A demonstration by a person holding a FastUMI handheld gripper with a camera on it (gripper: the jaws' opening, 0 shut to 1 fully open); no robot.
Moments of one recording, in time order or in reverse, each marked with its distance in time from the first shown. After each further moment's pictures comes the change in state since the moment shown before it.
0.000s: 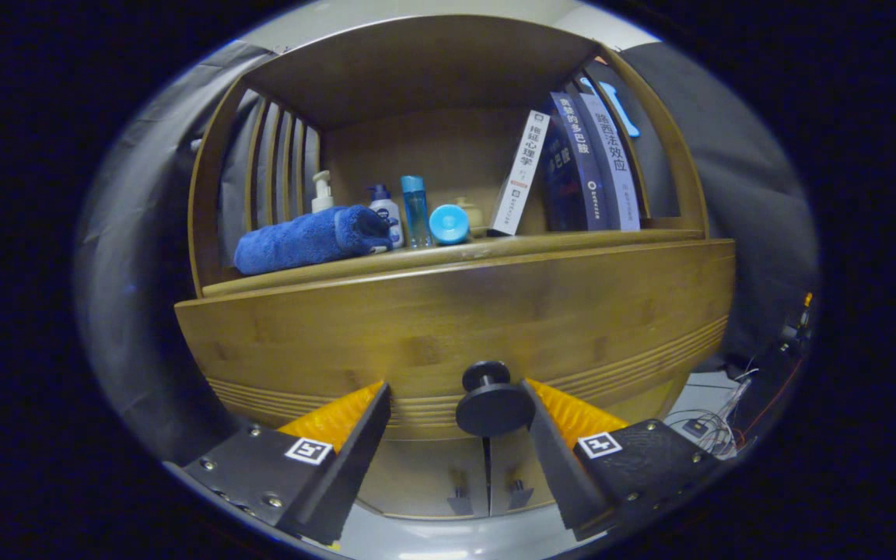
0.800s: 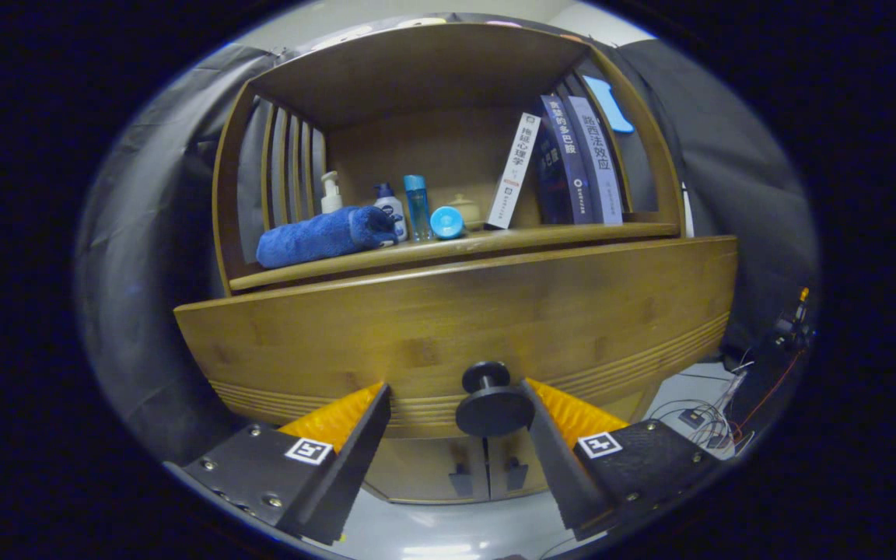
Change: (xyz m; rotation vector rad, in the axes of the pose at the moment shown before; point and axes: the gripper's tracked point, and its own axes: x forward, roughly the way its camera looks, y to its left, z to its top) arm -0.051 -0.003 -0.001 0.005 0.033 0.006
